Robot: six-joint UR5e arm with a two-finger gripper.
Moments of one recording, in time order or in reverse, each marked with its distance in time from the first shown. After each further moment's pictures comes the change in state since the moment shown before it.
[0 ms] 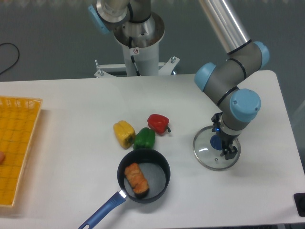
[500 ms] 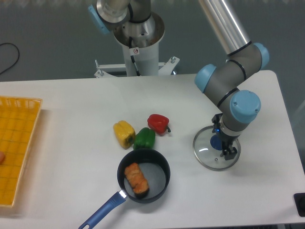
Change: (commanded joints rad) arm -0.002 -0.006 -0.002 0.012 0.000 0.017
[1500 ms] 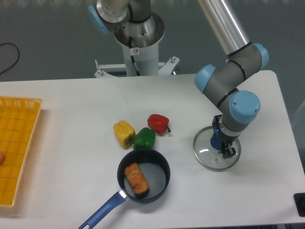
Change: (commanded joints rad) arm 0.000 0.000 0.000 0.000 0.003 0.000
